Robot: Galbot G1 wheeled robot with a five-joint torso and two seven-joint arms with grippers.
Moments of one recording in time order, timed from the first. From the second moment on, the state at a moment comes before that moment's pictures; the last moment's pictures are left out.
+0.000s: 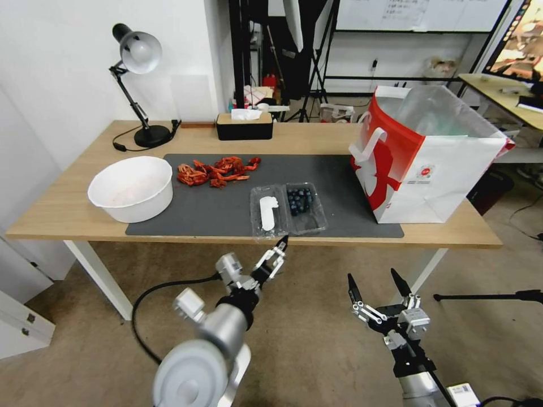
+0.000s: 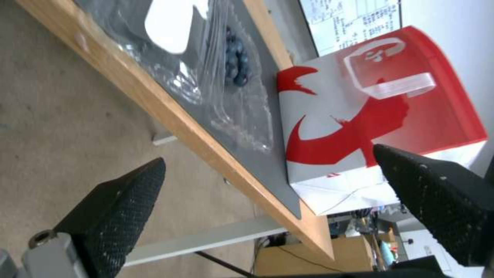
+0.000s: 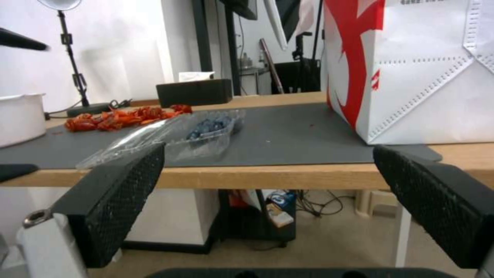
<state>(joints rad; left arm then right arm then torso) 1.34 -1.25 0.00 -2.27 -1.36 0.04 -0.55 -1.87 1.43 0.57 2.10 0.25 0.40 -0.17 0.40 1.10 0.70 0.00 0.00</state>
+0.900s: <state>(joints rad) 1.16 -1.31 0.05 -2.09 -1.38 -0.03 -0.55 -1.85 1.45 0.56 2.06 0.24 0.40 -0.15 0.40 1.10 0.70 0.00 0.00</state>
